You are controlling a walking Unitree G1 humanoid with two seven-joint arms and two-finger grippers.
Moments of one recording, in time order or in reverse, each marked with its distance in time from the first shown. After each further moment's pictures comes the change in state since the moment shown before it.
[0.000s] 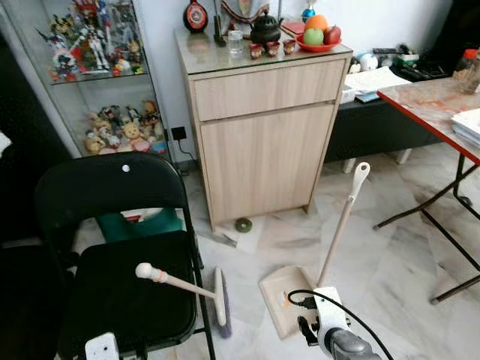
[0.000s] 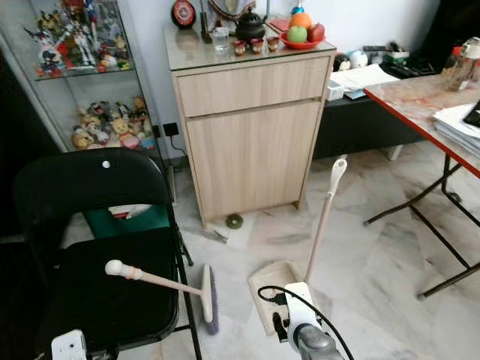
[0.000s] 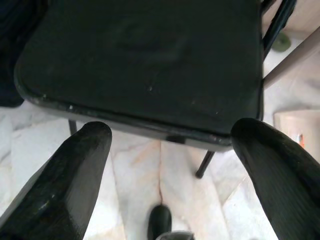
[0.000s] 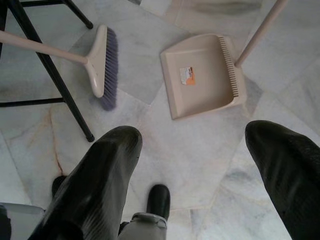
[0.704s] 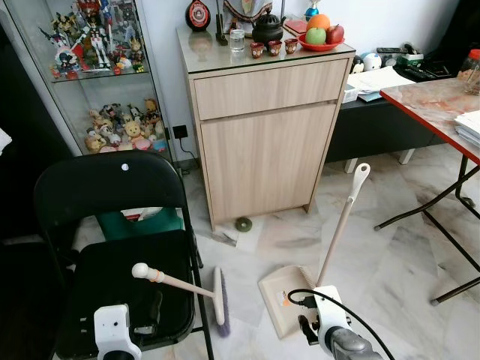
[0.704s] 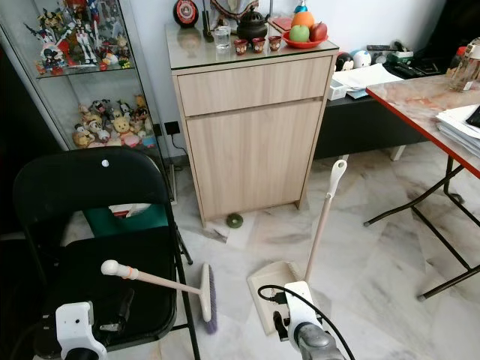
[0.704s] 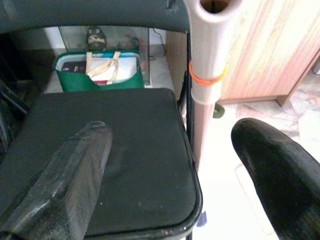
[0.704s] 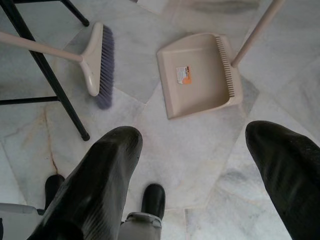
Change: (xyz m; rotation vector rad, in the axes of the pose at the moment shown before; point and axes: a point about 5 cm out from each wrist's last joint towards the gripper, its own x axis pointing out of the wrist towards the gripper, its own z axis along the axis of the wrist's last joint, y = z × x) left arm -0.027 -0.033 0.051 0.177 -0.347 -0.236; right arm 0.000 -0.001 0.002 -0.009 0.000 -0.005
